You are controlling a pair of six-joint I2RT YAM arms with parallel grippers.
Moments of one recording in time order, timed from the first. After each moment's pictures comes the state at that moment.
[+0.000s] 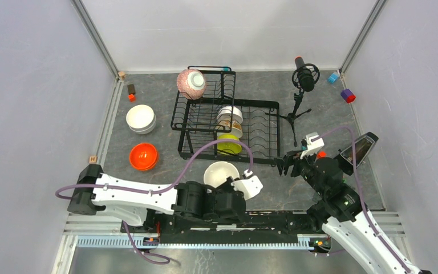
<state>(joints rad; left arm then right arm) -1.63 1.30 1.07 -0.65 -0.65 -0.30 0.57 0.32 0.43 -0.39 0.11 0.22</state>
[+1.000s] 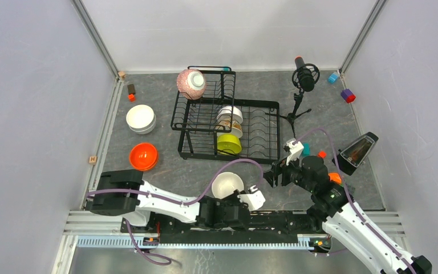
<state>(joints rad) -1.63 1.53 0.75 -0.11 -0.67 -0.22 0.57 0.45 0.29 -0.29 -0.18 0.26</state>
